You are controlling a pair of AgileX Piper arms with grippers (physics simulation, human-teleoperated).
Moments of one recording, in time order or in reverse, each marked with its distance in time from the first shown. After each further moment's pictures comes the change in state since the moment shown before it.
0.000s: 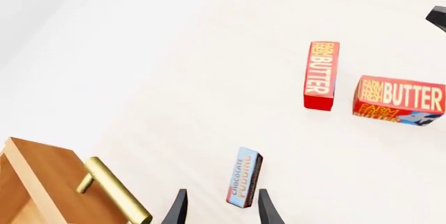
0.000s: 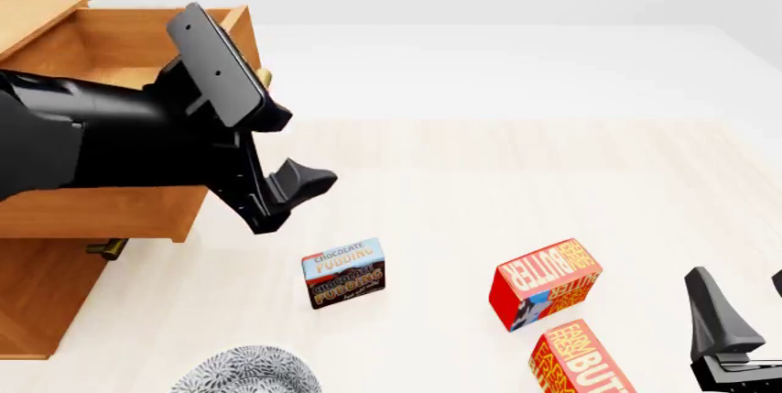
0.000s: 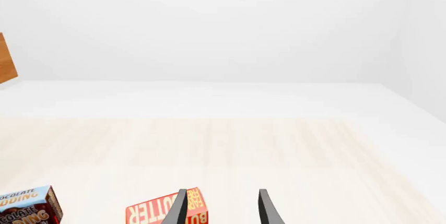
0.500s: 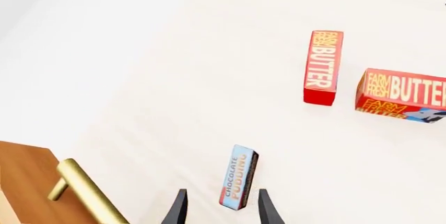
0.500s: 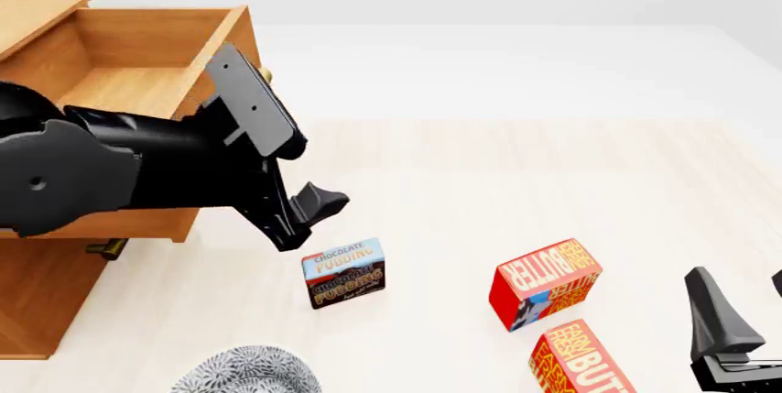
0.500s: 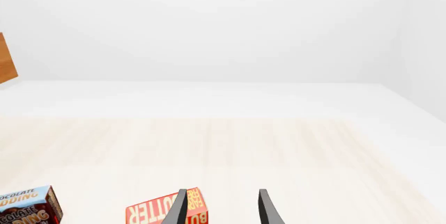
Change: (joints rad) left arm 0.000 0.052 0.072 -0.081 -0.017; right arm 0.000 0.000 0.000 0.000 0.000
